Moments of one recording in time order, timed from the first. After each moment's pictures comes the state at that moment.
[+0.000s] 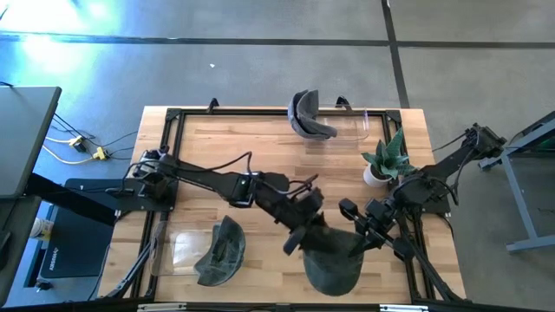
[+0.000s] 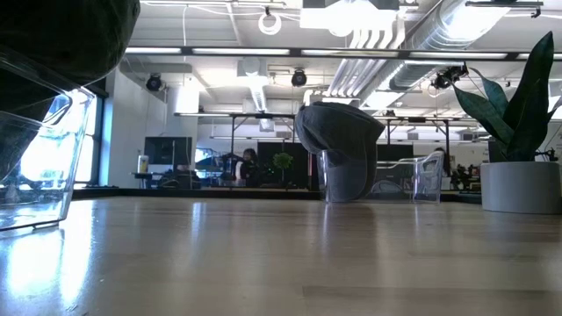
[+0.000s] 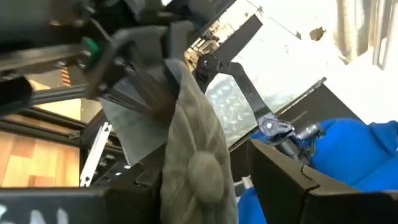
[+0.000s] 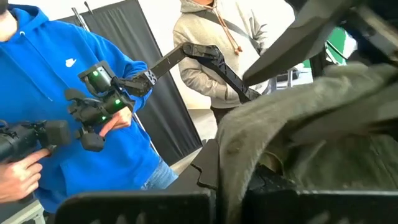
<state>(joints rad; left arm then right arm) -0.28 1.90 1.86 0.08 0.33 -0.79 0.56 1.07 0.96 0.15 -0.21 0.39</state>
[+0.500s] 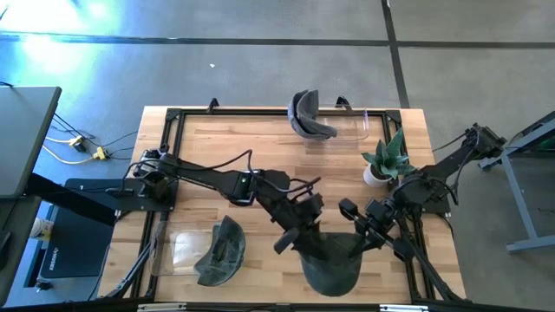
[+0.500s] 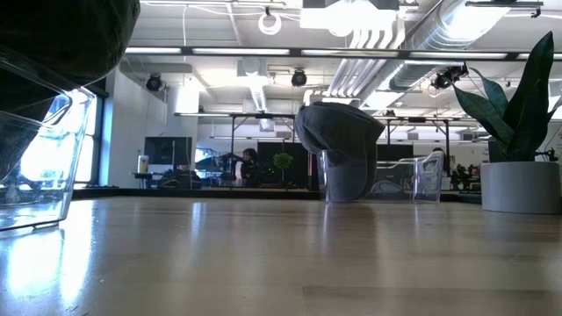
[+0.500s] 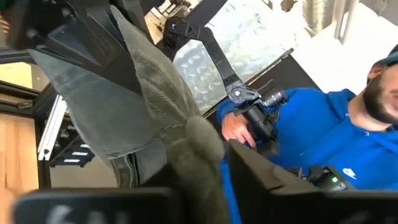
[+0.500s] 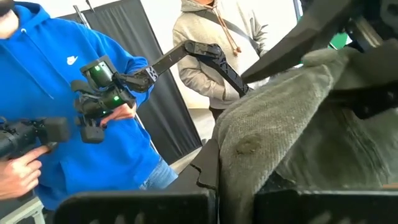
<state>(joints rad) -0.27 1.90 1.86 0.08 0.53 -0.84 0.56 1.07 0.96 0.15 -0.22 0.37</state>
